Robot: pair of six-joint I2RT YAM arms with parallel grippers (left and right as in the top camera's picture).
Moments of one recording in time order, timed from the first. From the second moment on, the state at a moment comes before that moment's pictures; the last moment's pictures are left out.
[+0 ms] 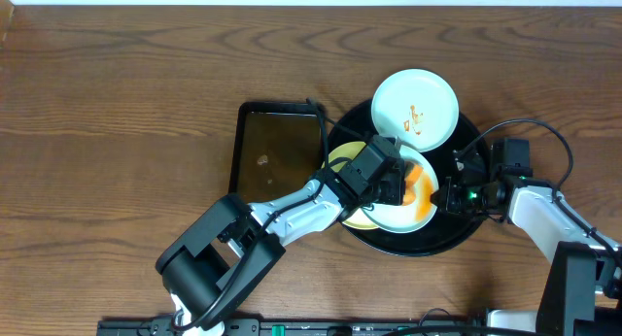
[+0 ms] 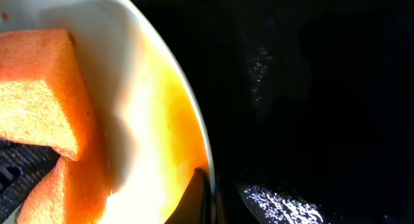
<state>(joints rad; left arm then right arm) -0.84 1.90 1.04 0.03 0.22 -0.75 -0.09 1.55 0.66 -0.46 -0.50 0.11</state>
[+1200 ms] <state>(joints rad) -0.90 1.80 1.04 0.04 0.16 -0.54 -0.09 1.54 0.65 -0.51 -0.47 0.13</state>
